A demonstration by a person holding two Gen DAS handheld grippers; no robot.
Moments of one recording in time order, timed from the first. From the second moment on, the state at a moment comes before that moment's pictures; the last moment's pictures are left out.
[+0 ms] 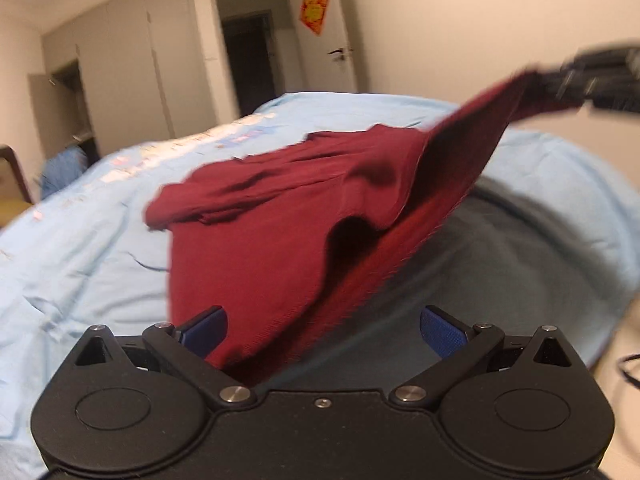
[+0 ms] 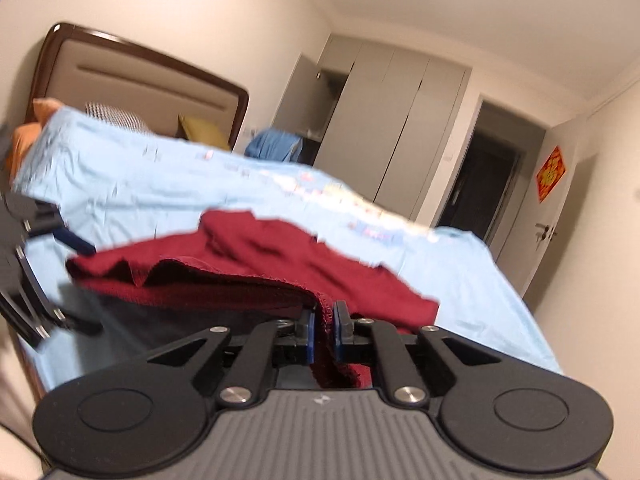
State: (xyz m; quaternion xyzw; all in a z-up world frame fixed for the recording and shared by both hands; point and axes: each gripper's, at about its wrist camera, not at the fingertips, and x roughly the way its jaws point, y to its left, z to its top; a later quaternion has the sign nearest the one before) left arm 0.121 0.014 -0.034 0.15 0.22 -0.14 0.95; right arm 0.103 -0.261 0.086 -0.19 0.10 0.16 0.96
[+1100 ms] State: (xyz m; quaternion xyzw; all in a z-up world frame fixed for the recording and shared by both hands) left arm 0.147 0.025 -0.052 0.25 0.22 -0.06 0.94; right arm 0.082 -0.260 0.077 -0.24 0.10 0.11 0.96
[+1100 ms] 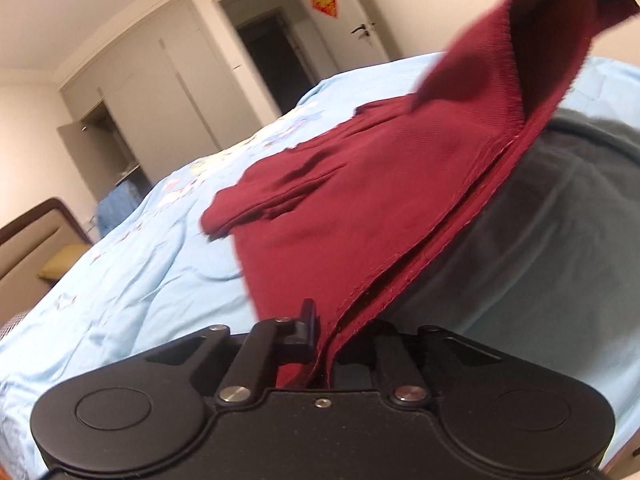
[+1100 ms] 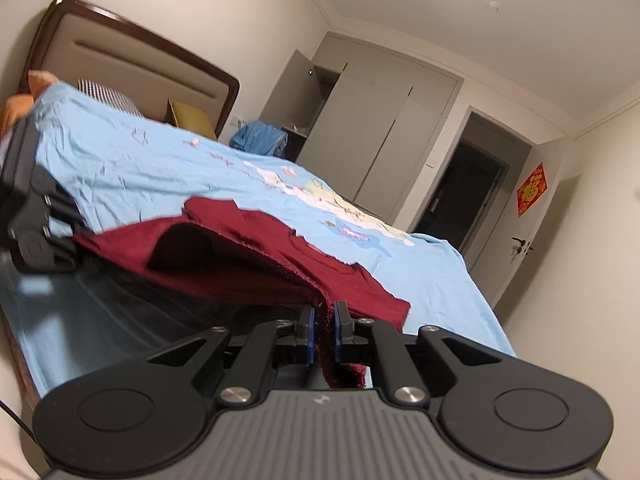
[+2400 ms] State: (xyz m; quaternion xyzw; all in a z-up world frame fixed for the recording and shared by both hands) left arm -0.001 0.057 0.093 0.16 0.08 -0.08 0.98; right arm 0.002 -0.224 0.090 -0.27 -0.05 0.01 0.96
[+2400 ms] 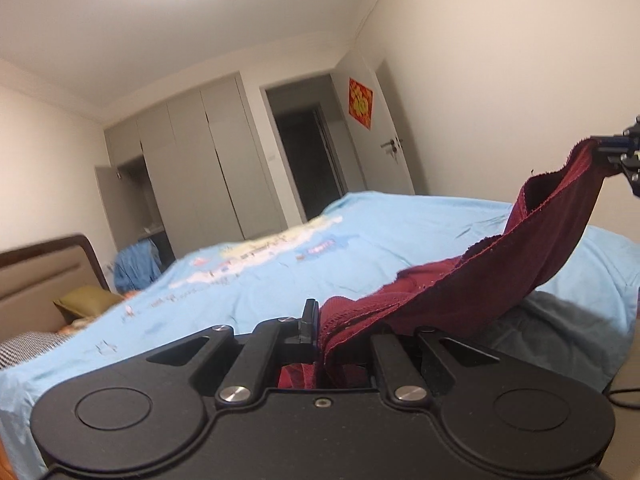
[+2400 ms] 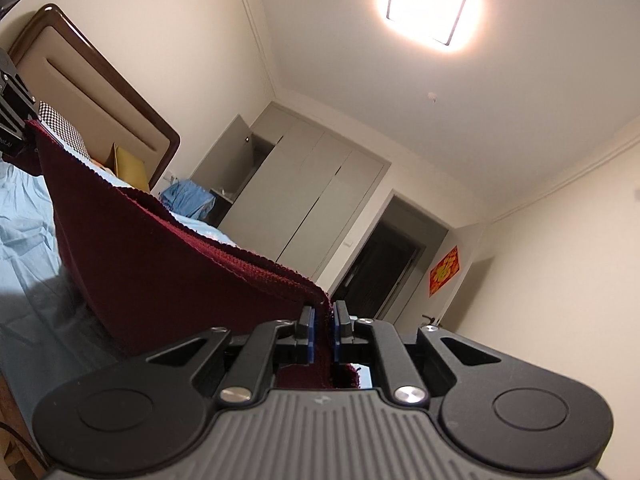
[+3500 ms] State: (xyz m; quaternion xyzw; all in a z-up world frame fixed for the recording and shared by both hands) left arm 0.395 0.097 0.039 0.05 0.35 -0.04 0.93; right arm 0.409 -0.235 0.042 -0.28 0.16 0.10 0.94
